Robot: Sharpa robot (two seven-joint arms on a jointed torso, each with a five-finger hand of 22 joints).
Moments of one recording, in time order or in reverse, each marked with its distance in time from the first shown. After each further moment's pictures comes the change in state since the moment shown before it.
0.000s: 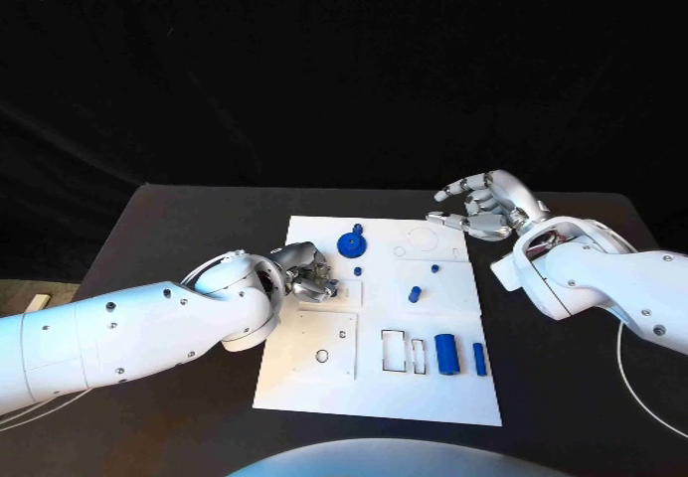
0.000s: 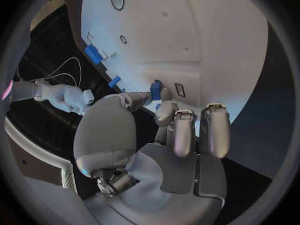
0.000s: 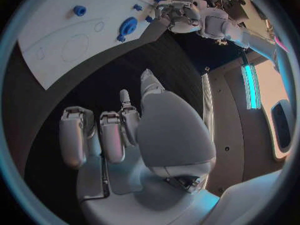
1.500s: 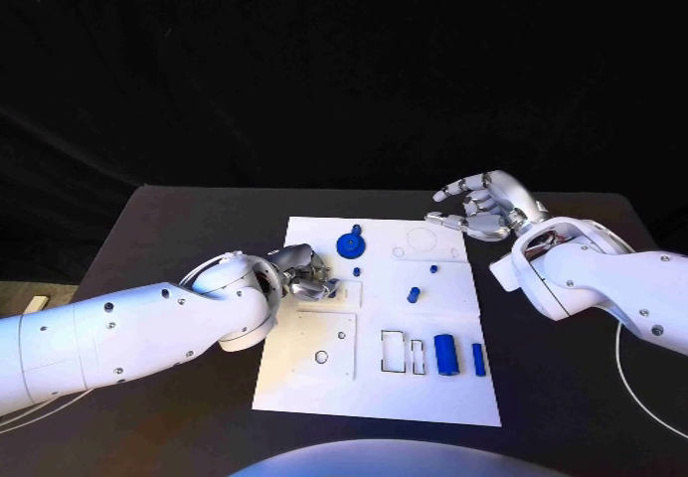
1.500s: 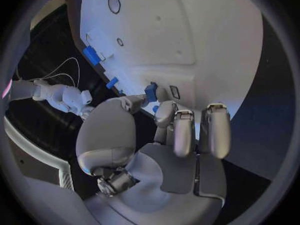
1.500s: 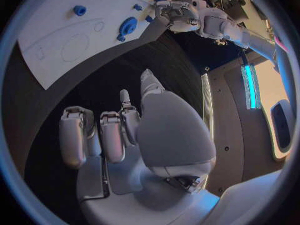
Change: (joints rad) left arm 0.000 -0.001 -0.001 -0.011 0.012 0.017 -0.005; left_hand -0.104 0.057 -0.154 0.057 -0.001 0.038 -0.005 -0.032 0.008 0.003 -0.003 0.006 0.015 0.000 0.000 0.000 0.000 -0.016 0.004 -0.004 0.000 0.000; right arm -0.001 0.000 0.000 0.000 0.000 -0.003 0.004; right_hand 0.000 0.000 -0.003 -0.003 0.000 0.000 0.000 0.004 0.000 -0.003 -0.003 -0.004 0.000 -0.004 -0.004 -0.004 0.000 0.000 0.000 0.000 -0.004 0.000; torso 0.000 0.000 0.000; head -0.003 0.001
